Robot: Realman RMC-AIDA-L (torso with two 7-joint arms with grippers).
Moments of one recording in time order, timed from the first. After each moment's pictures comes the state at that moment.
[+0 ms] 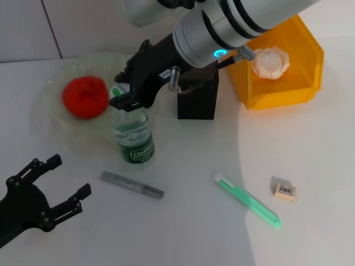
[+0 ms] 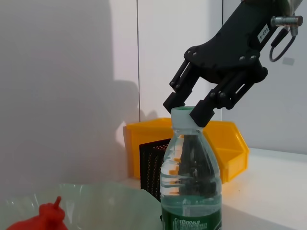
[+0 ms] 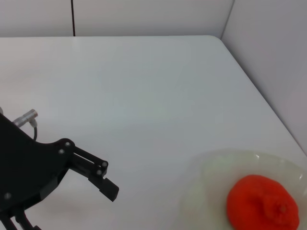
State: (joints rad) left arm -0.15 -2.06 1.01 0.45 1.37 1.49 -0.71; right arm 0.90 2.09 -1.51 -1.28 -2.29 -1.29 2.27
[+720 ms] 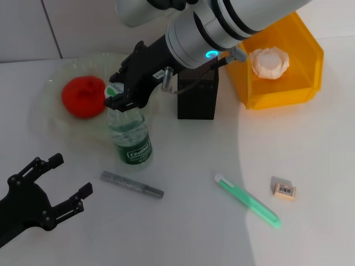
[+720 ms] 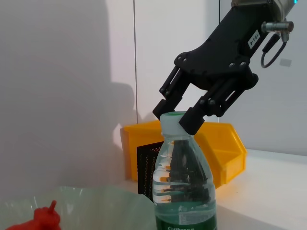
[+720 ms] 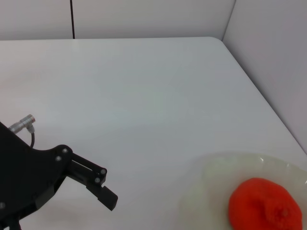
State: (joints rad) left arm -0.16 -2.06 1.01 0.45 1.37 1.49 -0.71; right arm 0.92 2.09 -1.52 -1.22 -2.27 -1.25 2.26
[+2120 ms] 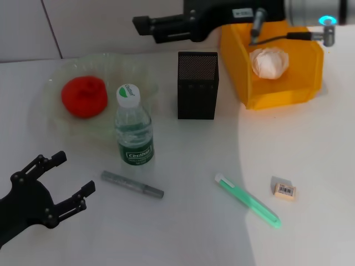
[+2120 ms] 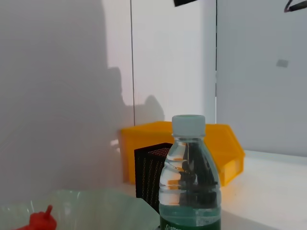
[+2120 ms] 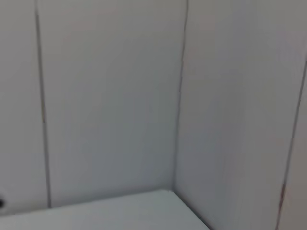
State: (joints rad) left arm -0.17 -2.06 1.01 0.45 1.37 1.49 -0.71; right arm 0.52 2.08 -1.25 -1.55 -1.83 -1.26 2.03
